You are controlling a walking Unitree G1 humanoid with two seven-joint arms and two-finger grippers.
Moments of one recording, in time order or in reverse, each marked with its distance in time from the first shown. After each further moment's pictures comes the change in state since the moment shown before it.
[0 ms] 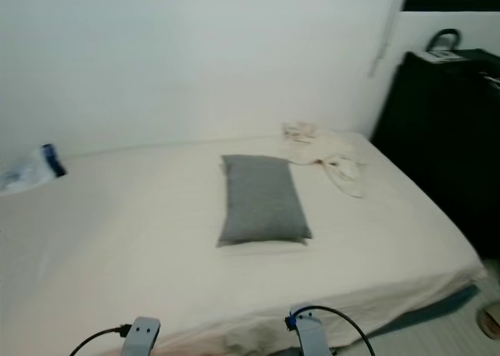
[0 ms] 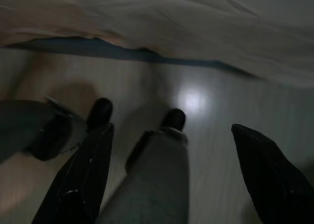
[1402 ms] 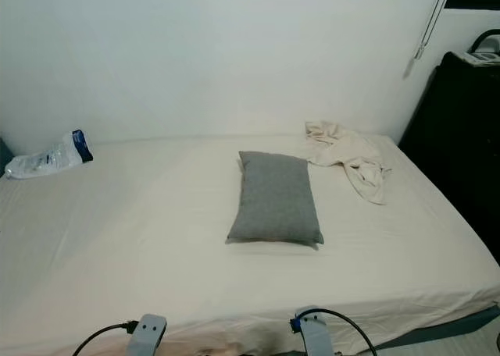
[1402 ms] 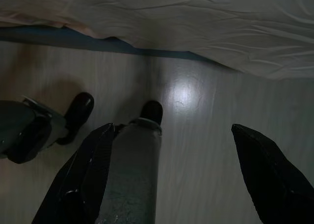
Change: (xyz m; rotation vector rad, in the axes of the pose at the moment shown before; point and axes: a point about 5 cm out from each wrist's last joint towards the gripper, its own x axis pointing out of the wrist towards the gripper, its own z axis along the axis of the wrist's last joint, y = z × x) left arm 0.001 -0.005 0.005 0.047 -0.019 -0.032; right arm -0.002 -0.007 -0.007 0.024 0.011 -0.079
